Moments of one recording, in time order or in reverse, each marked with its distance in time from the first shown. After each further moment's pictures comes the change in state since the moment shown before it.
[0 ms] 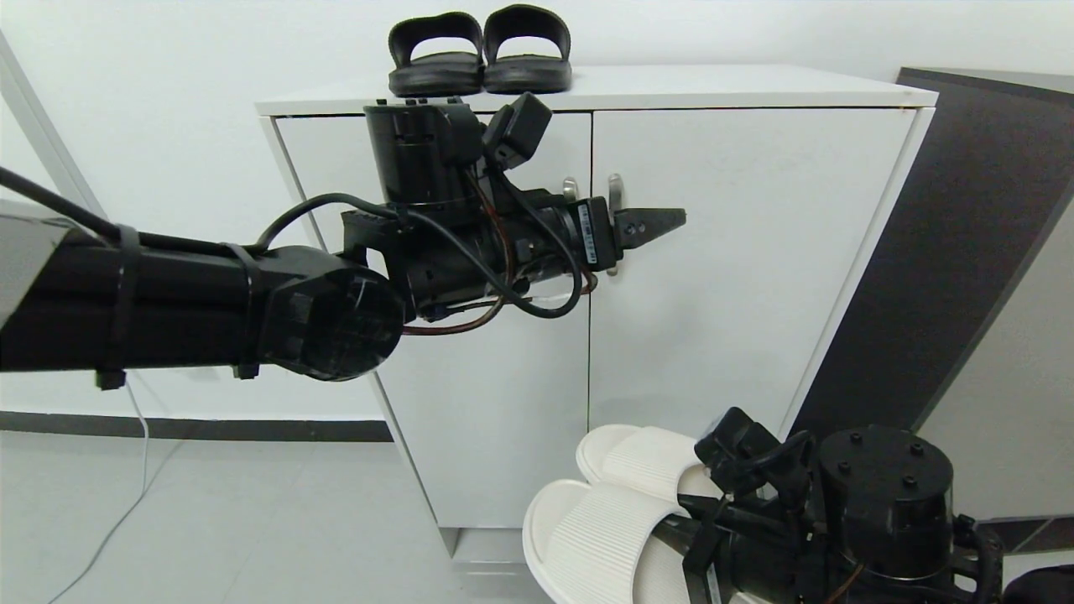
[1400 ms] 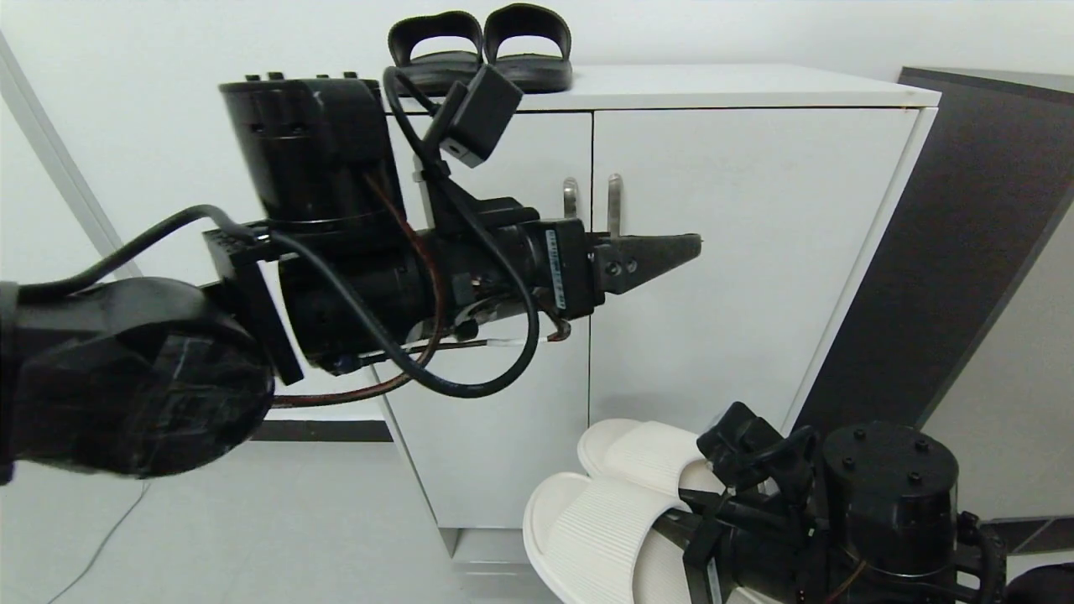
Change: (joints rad) left arm -0.095 -0.230 0.248 -0.031 -0.058 0.064; right arm 0.000 -0.008 -0.005 0.000 -0.012 0.003
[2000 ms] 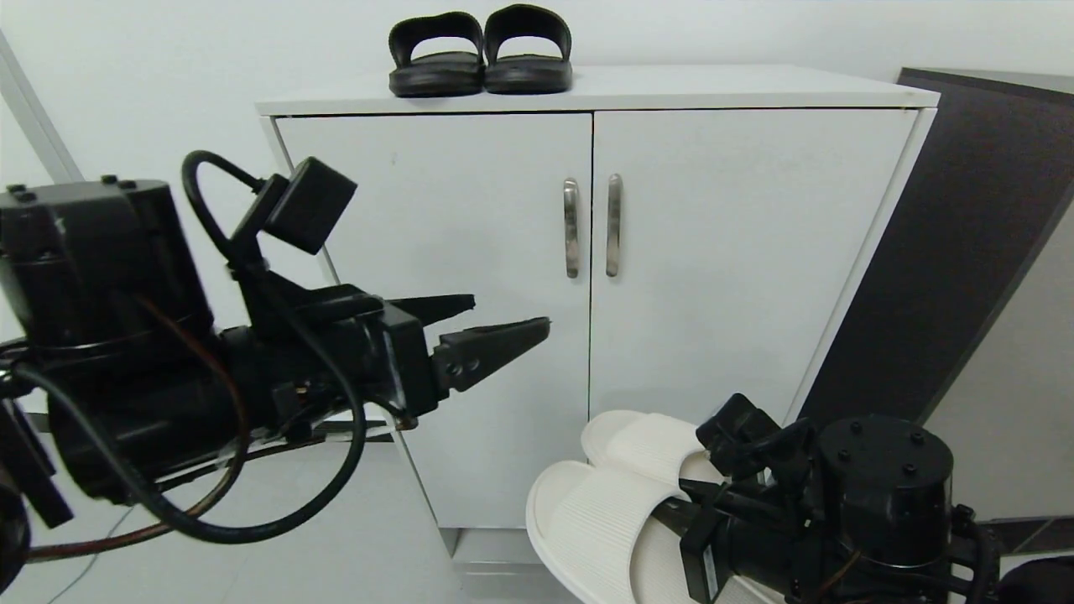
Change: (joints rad) left arm 0.131 -0.267 0.393 -0.036 0.113 0.084; right arm -0.010 0.007 -0.018 0.000 -0.026 0.000
